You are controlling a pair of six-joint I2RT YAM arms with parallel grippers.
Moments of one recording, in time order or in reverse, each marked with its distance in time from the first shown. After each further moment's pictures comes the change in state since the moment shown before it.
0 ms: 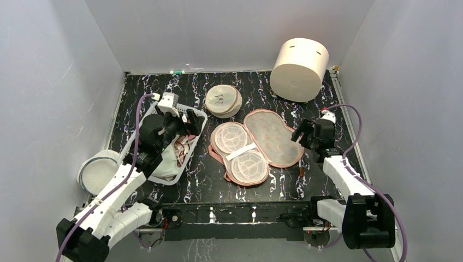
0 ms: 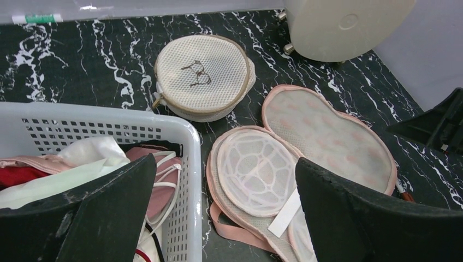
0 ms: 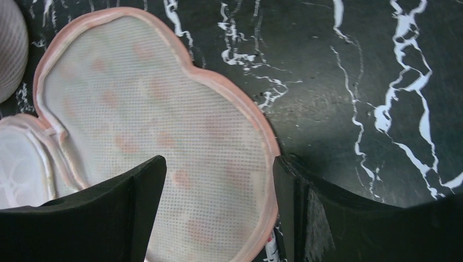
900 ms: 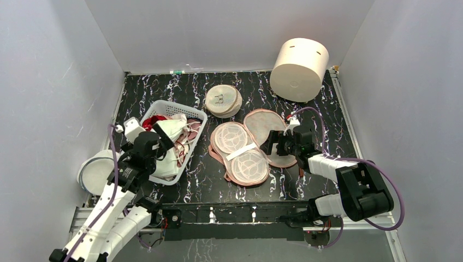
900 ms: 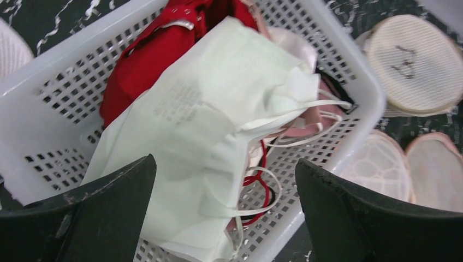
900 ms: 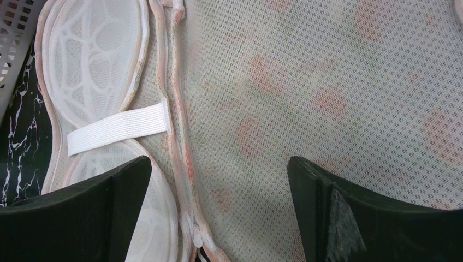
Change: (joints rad) left arm 0.030 -0.214 -0.007 -0.719 -0.609 -0.516; right arm 0.198 0.261 -0.116 0.398 -0.359 -0.076
